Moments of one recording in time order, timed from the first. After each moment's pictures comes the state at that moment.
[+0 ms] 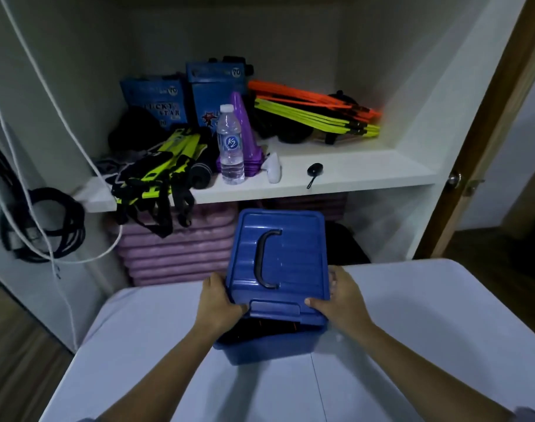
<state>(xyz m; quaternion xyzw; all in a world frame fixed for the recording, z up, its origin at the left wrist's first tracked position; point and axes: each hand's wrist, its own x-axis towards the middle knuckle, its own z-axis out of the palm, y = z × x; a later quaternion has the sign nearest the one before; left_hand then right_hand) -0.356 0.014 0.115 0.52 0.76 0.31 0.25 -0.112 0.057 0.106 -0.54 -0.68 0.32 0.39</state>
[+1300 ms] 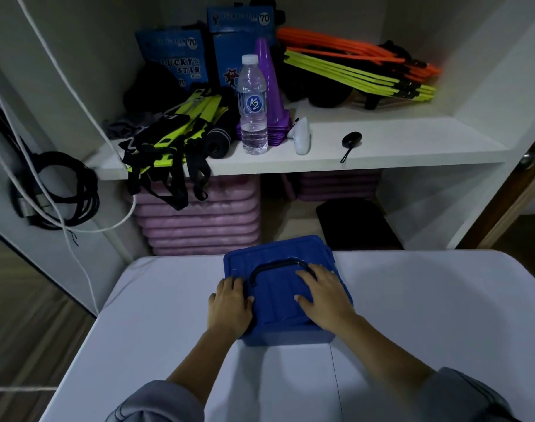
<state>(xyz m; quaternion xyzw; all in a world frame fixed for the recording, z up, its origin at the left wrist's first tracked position) -0.368 0.031 0.035 0.58 0.80 0.11 0.11 -0.167 0.102 0.025 -0.48 -0.86 0.15 0.10</state>
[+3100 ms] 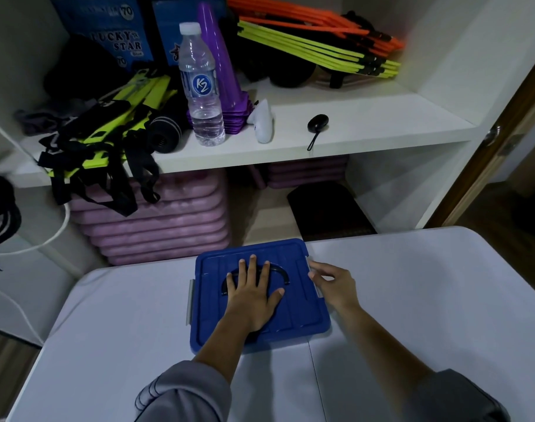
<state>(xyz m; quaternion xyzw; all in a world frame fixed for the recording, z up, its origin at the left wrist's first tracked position) -0.304 0.098 0.018 0.70 0.70 -0.02 0.17 -0.122 0.139 0.011 -0.64 -0.51 0.45 0.35</state>
